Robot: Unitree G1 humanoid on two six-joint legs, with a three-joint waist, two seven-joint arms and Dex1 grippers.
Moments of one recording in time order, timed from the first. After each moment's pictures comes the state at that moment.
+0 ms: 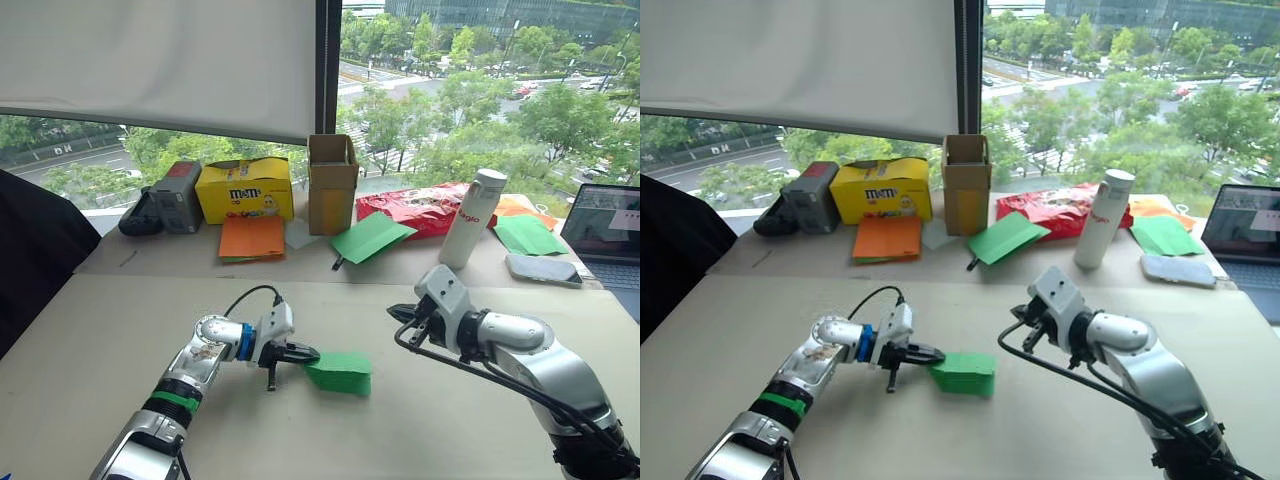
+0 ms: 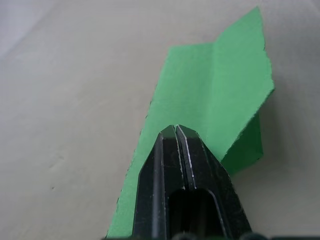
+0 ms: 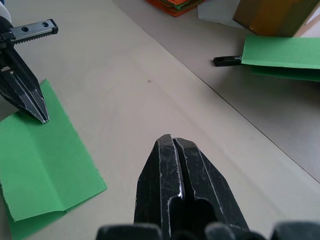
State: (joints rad) left arm -0.50 0.43 -0.27 0.43 -0.12 0.04 -1.29; right arm -0.31 -0.66 0.06 -0.47 0.27 0.81 0.67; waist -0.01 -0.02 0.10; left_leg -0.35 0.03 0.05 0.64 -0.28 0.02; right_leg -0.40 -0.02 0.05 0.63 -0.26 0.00
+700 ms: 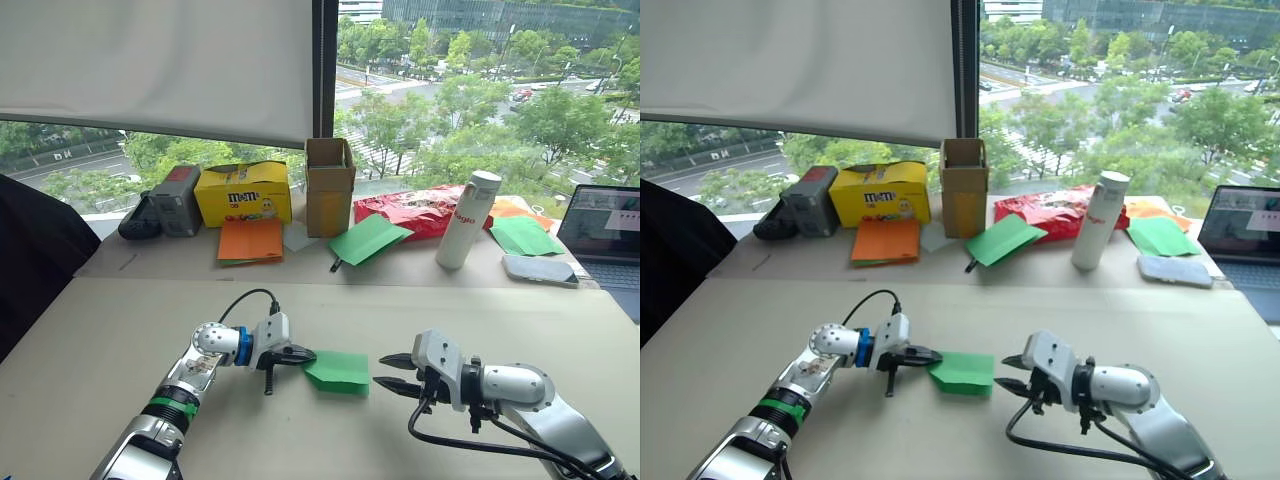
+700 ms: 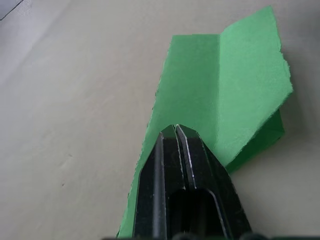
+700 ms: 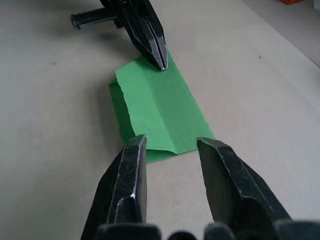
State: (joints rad) left arm -0.51 0.44 -0.27 0.56 -0.09 -0.21 -1.22; right arm -0.03 -0.68 0.18 -0.38 0.19 0.30 0.88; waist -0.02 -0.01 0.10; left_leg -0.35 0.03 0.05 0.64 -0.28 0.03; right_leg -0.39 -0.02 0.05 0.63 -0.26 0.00
